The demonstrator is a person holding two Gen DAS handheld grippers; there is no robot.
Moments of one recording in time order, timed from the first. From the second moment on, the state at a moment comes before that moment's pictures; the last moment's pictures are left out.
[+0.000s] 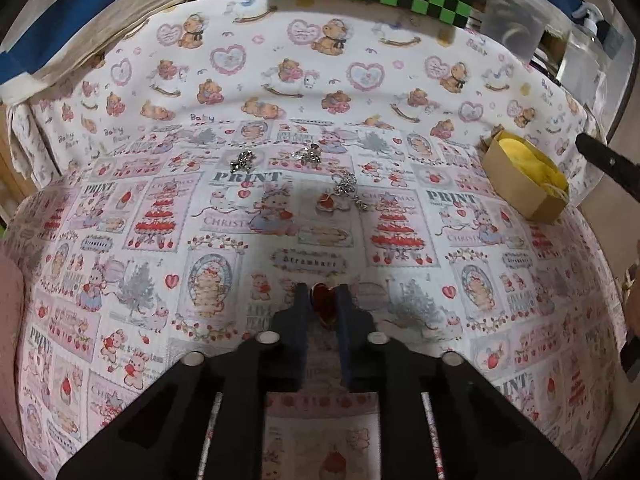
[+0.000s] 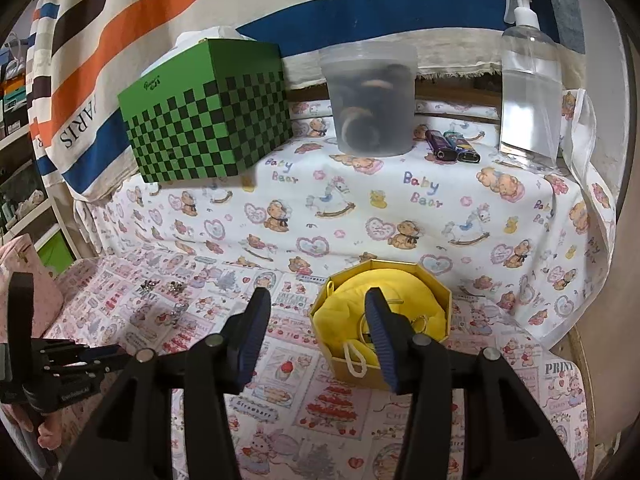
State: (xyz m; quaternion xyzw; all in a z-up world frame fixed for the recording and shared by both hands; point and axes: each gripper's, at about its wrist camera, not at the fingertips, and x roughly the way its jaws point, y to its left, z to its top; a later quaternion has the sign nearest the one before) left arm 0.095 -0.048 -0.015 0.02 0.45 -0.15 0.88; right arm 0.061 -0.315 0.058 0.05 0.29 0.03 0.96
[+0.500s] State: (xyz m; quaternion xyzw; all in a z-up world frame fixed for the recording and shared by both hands) left arm 0.108 -0.020 0.035 0.01 0.41 -0.13 0.90; right arm 0.057 -0.308 0.060 0.05 0.28 0.02 0.96
